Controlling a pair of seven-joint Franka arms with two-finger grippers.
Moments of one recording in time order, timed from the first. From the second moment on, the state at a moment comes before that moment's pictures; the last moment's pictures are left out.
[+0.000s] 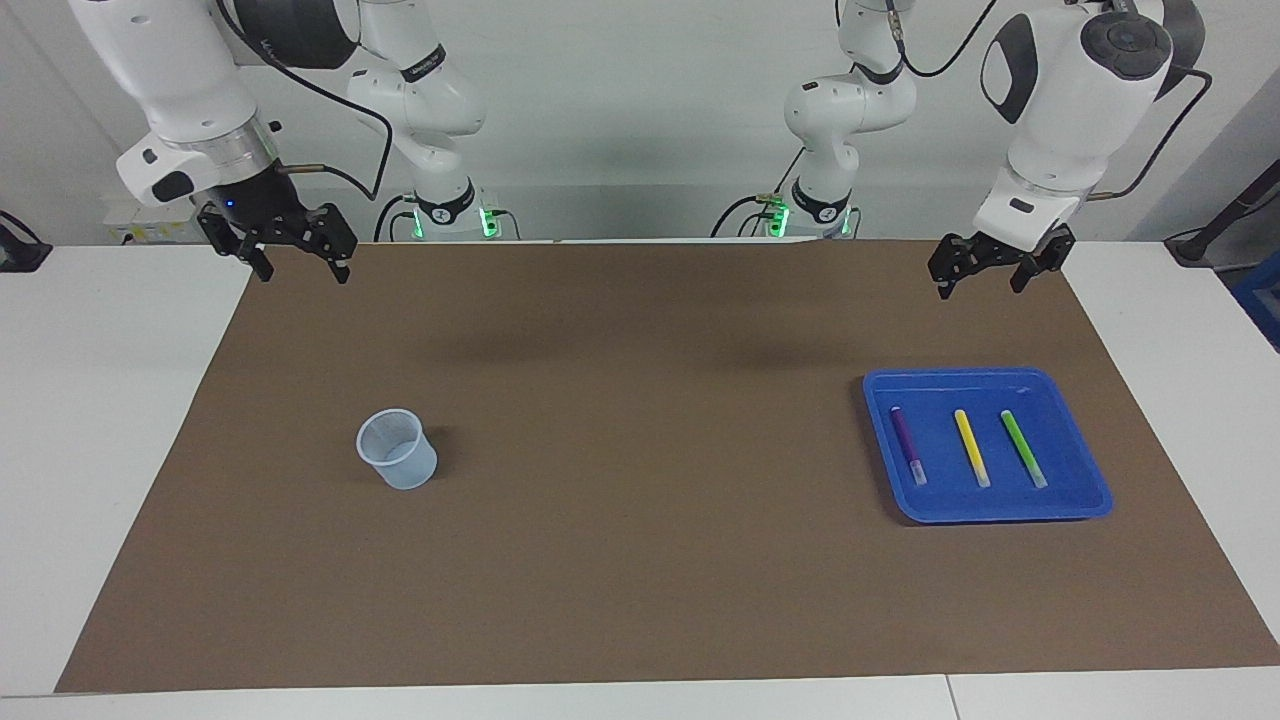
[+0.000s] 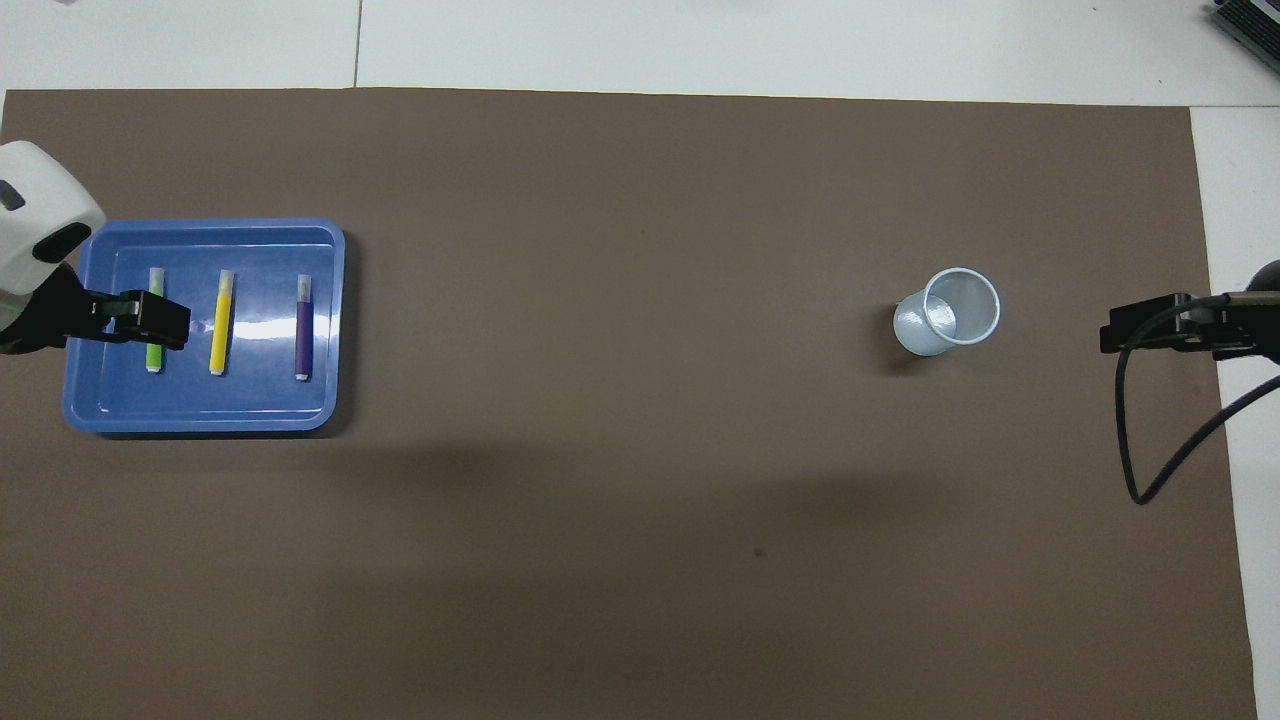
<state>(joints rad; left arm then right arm) 0.08 -0.04 -0.18 -1.74 0.11 1.64 -0.06 -0.18 -0.08 0.14 -1.70 0.02 1.64 0.04</state>
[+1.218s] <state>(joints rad) -0.05 -0.03 -0.11 -1.67 -0.05 1.64 -0.20 -0.17 -0.08 0.14 -1.70 0.02 1.64 0.04</state>
